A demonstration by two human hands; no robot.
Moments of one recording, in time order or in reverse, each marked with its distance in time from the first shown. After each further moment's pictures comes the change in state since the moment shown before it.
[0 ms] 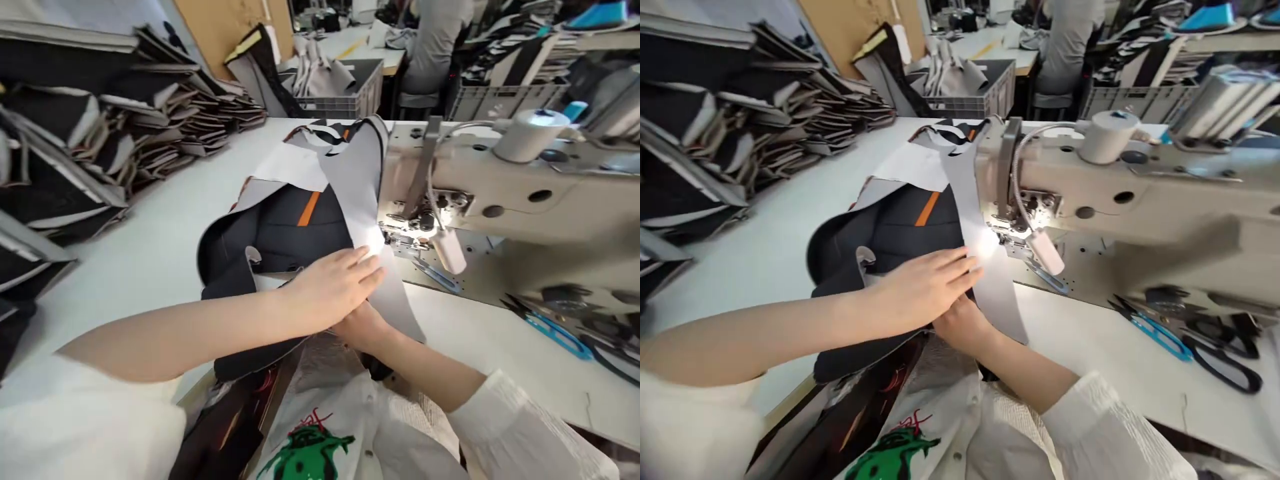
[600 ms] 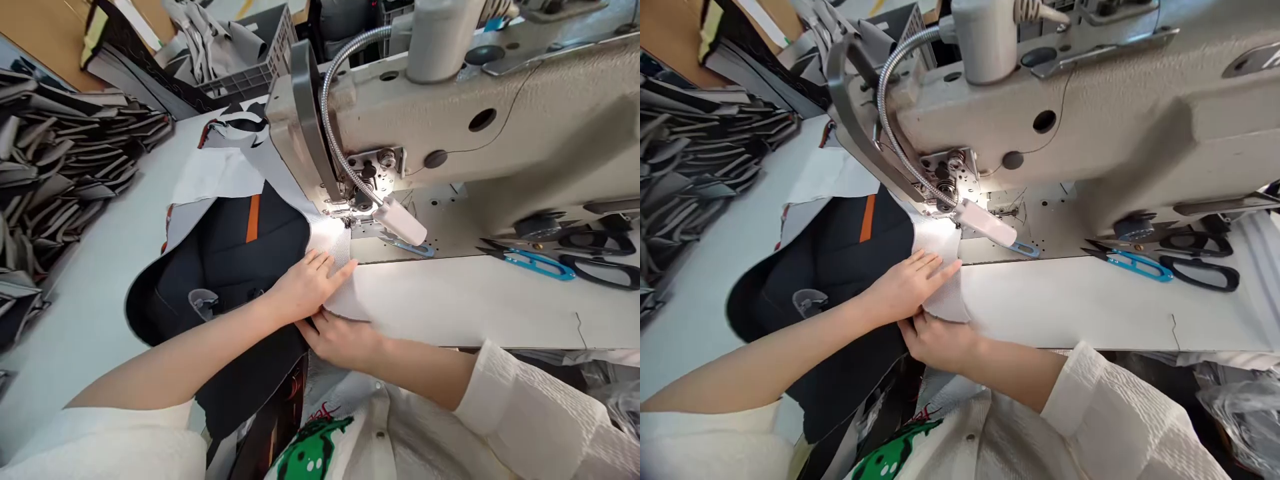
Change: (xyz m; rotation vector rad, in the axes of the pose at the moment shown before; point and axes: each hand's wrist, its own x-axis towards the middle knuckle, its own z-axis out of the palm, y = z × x) left_hand 0.035 -0.062 0.083 0.366 -0.090 0.274; right_hand -0.009 -0.014 -0.006 -0.137 0.150 0.215
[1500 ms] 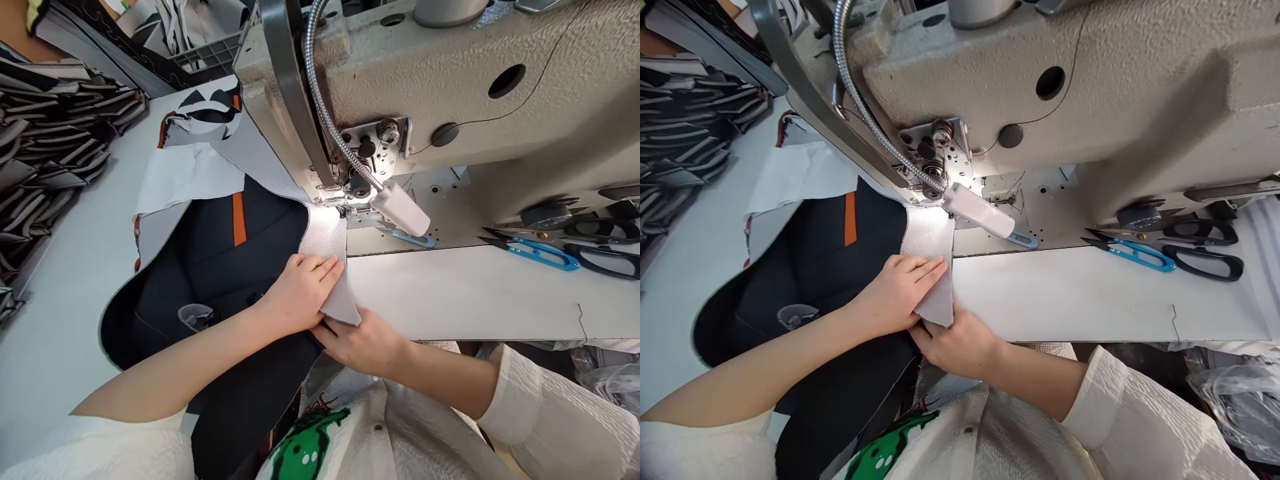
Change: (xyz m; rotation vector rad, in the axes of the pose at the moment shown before) left_hand -0.005 0.021 -0.006 -0.182 -0.036 -0.096; right_hand -0.029 0.014 -0.019 0.183 -0.119 0.040
